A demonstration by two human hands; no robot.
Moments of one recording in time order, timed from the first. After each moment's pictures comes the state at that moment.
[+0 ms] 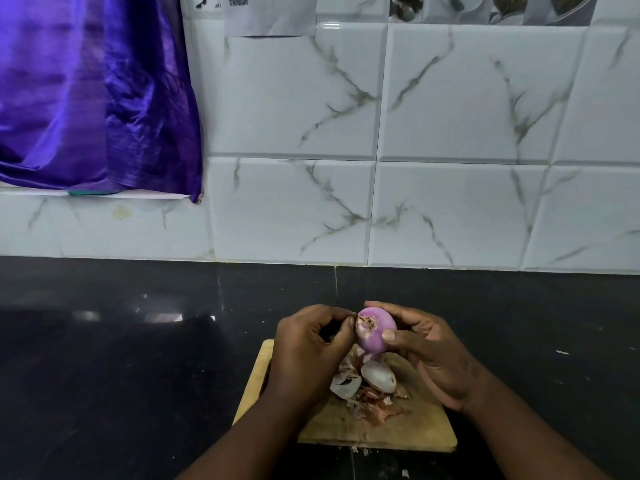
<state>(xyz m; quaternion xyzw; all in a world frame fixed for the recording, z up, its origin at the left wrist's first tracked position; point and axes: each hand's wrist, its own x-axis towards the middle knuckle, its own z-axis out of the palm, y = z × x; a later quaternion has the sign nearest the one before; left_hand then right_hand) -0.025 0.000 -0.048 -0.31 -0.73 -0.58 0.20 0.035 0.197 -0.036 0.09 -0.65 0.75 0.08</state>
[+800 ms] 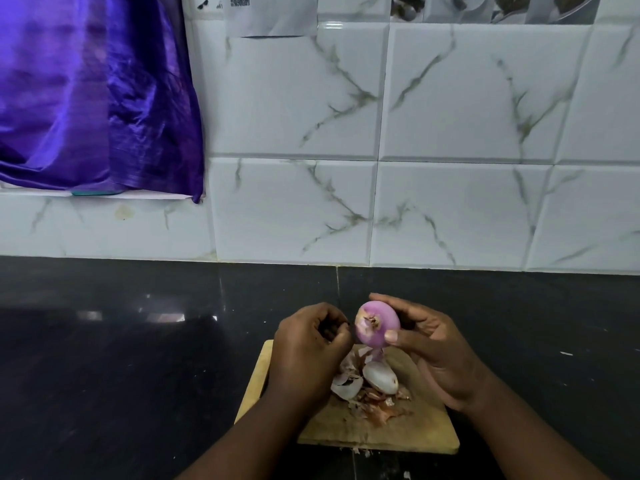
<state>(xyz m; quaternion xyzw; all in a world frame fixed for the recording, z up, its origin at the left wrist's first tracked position) -0.026 0.002 -0.048 -0.25 -0.78 -0.54 0.18 0.035 0.195 -0.034 0.11 -0.64 0.75 0.14</state>
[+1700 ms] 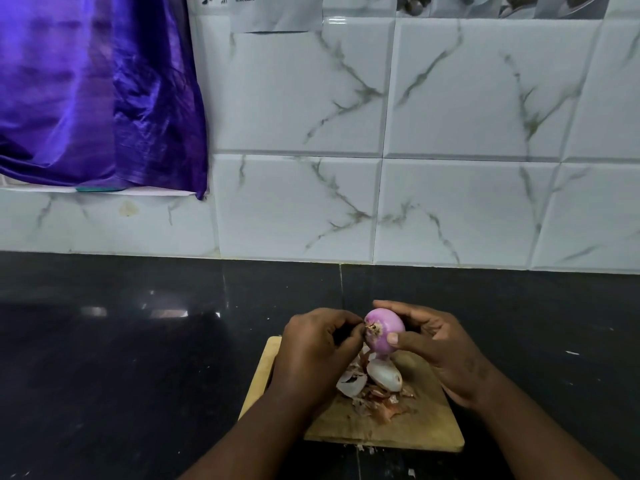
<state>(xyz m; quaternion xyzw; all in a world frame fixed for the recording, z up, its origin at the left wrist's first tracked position) -0.021 -0.002 -0.041 -0.33 -0.79 -0.47 0.22 0.035 0.202 -0.038 0.07 -0.71 0.69 0.15</state>
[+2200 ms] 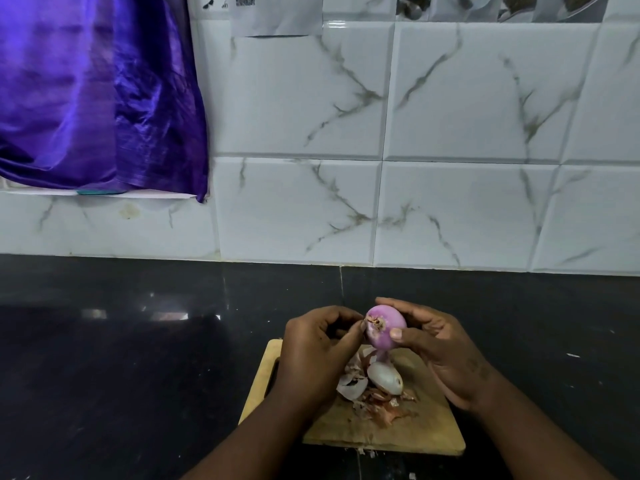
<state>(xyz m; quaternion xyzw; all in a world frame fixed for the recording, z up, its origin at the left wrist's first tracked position) -0.018 0.001 -0.043 -0.30 -0.72 -0.61 0.13 0.034 0.200 -0.037 0.08 -0.67 0.72 0.14</state>
